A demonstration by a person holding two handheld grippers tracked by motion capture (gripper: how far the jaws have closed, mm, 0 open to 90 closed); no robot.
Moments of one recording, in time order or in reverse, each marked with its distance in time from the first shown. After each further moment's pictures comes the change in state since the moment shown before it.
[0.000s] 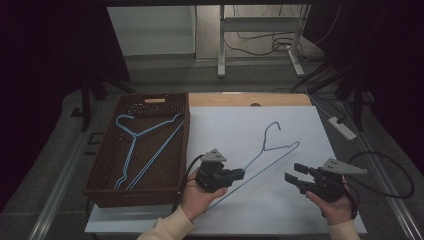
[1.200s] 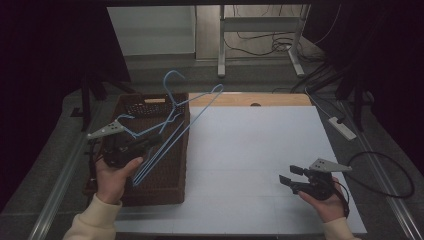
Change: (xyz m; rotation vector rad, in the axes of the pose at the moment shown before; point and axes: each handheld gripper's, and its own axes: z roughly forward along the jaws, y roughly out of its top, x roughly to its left) left arm 0.078 0.001 -0.196 -0.274 0.213 -0.078; right arm -0.008 -0.013 0.024 0.104 -0.042 -0.024
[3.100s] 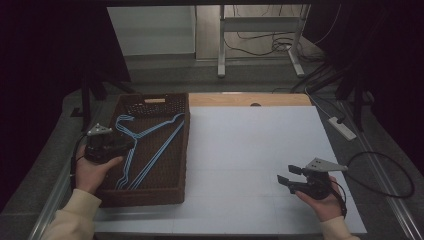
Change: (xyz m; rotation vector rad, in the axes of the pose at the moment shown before) left arm 0.093 -0.029 -0.005 0.232 0.407 0.065; right arm 0.003 0.001 0.006 0.021 -0.020 -0.020
